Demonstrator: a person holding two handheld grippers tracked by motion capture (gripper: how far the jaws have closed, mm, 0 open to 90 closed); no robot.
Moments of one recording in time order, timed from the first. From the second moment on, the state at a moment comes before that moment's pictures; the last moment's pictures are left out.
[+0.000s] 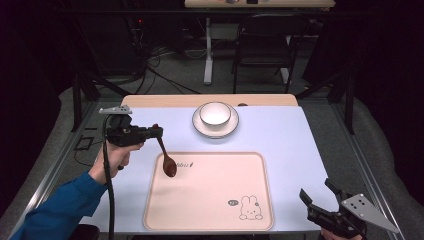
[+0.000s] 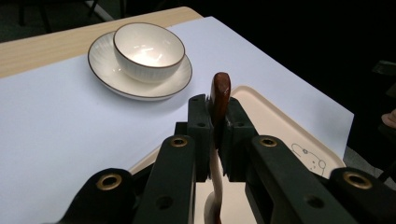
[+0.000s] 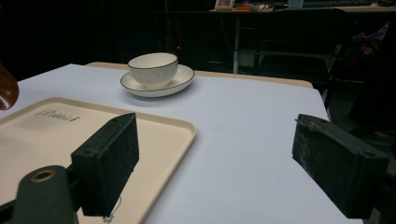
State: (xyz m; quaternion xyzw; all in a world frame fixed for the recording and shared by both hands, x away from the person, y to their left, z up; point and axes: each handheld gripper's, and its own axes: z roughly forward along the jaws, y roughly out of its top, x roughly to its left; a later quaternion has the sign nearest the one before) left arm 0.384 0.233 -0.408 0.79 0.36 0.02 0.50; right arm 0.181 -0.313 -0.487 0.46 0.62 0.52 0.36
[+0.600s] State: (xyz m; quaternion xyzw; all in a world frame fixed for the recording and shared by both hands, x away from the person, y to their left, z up) left arm 0.369 0.246 -0.429 0.80 0.36 -0.01 0.47; right arm 0.181 -0.313 -0.487 0.46 0.62 0.52 0.35
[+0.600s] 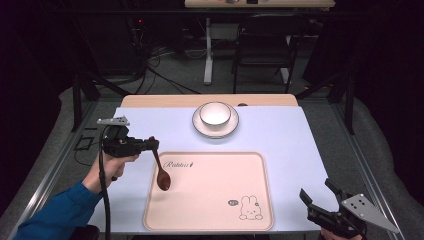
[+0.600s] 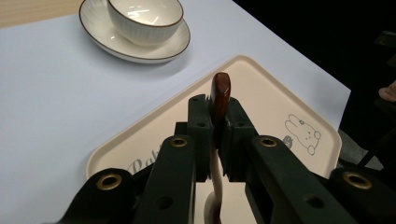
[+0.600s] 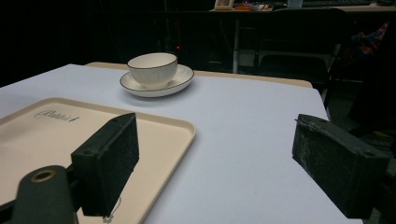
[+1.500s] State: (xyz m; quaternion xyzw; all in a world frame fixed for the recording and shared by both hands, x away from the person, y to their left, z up) left arm 0.381 0.244 -0.485 0.80 0.40 -0.04 0.44; right arm 0.182 -0.313 -0.487 0.46 0.62 0.52 0.35
